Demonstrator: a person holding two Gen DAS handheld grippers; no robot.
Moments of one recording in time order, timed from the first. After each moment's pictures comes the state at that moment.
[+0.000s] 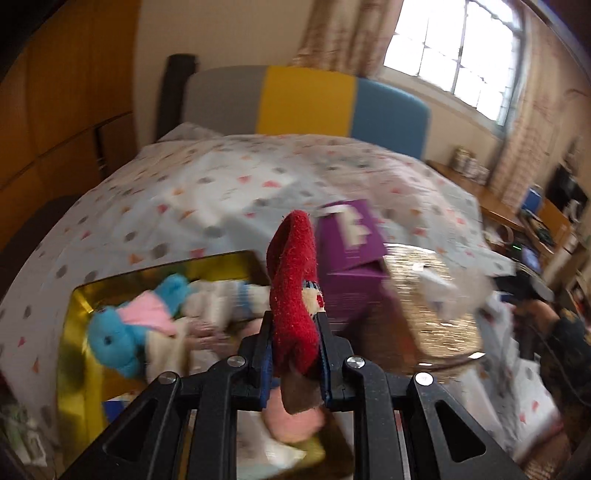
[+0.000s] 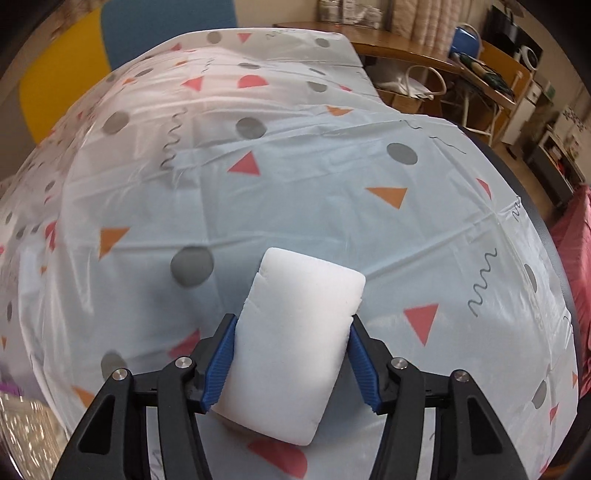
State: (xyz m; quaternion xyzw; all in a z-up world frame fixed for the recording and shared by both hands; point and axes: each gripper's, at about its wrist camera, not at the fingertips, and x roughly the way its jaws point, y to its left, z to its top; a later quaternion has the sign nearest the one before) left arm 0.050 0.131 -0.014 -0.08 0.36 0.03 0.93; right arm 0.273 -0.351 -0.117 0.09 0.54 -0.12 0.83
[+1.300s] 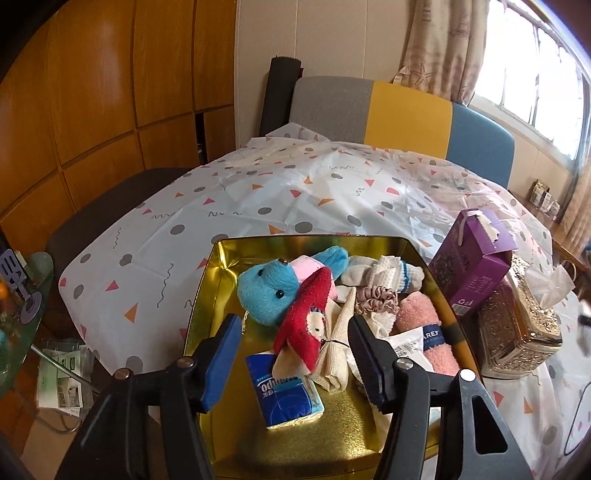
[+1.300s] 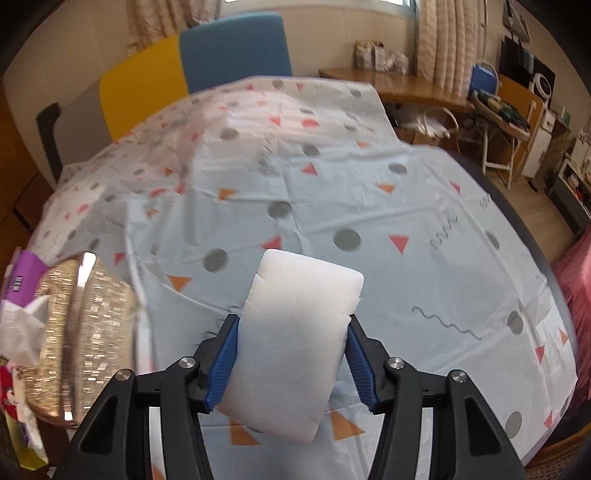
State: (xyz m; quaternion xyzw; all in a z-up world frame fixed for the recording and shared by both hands) left arm -0.041 0.223 -0.033 -0.10 0.34 0.18 0.92; right arm 0.133 -0.300 -0.042 0.08 0.45 -0.03 0.89
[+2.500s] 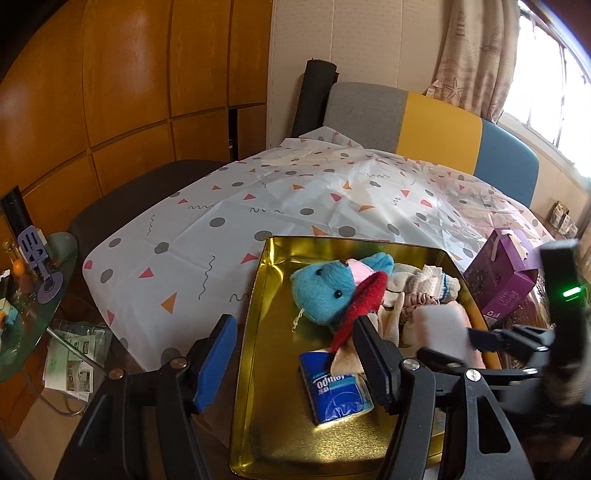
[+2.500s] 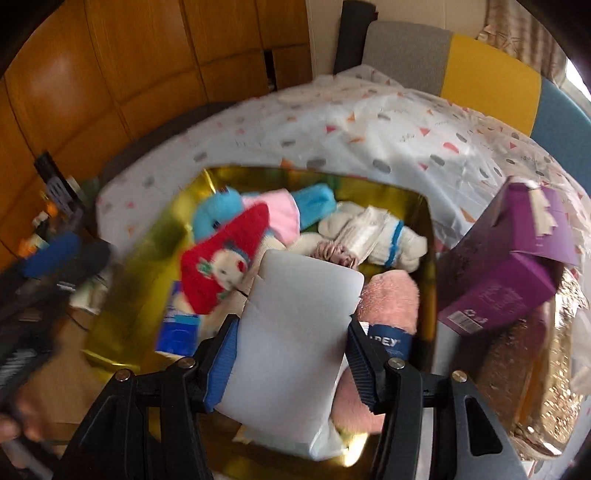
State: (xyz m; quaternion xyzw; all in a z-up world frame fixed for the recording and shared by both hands) left arm -0.065 0.263 -0.036 -0.12 0.33 0.23 0.91; right arm 0.055 0.133 -0.068 -0.17 0.45 0.36 0.80
